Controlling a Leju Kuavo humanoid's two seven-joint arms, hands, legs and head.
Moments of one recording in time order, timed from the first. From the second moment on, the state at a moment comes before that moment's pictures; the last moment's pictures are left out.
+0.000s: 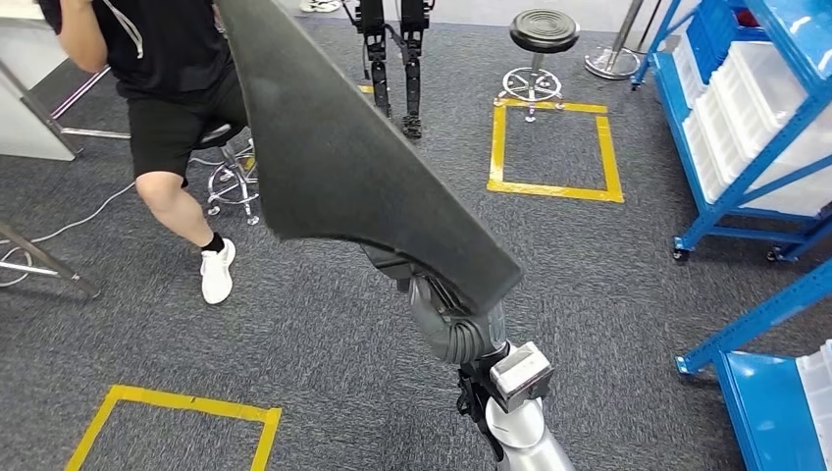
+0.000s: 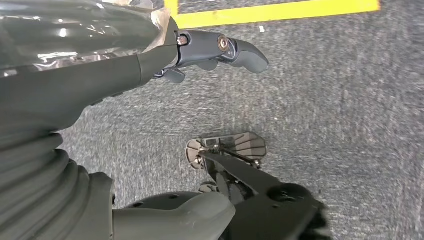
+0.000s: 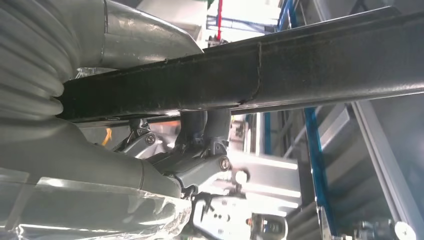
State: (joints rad) left arm -0.06 -0.11 0.63 -0.20 -0.62 0.05 -0.47; right arm -0.17 0.12 0.47 -1.62 0.14 -0.10 -0.62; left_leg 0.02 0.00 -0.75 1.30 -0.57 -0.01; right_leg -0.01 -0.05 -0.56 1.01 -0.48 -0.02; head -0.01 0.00
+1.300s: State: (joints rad) left arm -0.06 -0.11 0.64 -0.20 -0.63 0.06 -0.48; right arm -0.17 0.12 0.48 -1.61 0.13 -0.09 -0.63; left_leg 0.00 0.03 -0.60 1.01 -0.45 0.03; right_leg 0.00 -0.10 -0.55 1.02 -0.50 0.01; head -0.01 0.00
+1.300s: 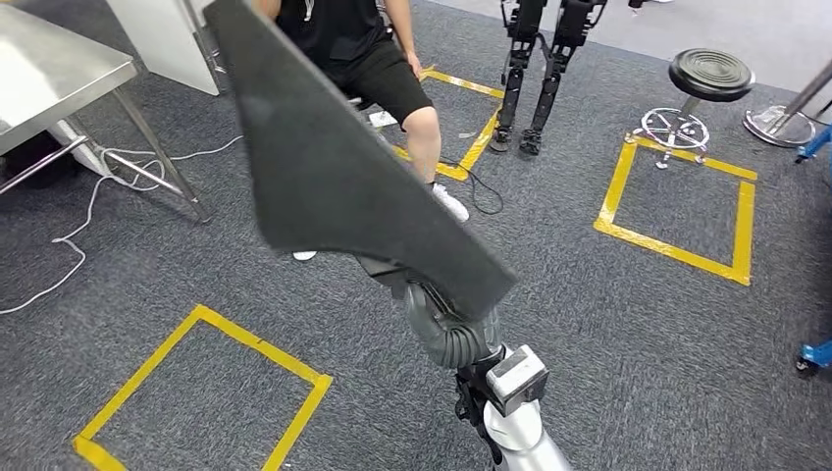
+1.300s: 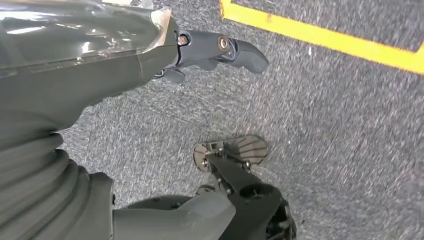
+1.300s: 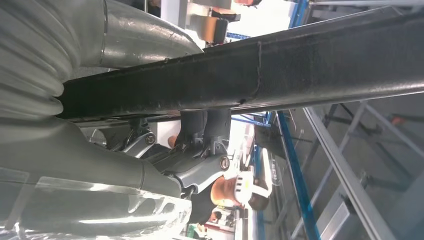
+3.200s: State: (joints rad) left arm -0.07 -0.11 0.69 -0.20 -0.61 0.05 -0.54; right arm -0.16 0.11 0.48 -1.60 0.13 -0.11 -0.64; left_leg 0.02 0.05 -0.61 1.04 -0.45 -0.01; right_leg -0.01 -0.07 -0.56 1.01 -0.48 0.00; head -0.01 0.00
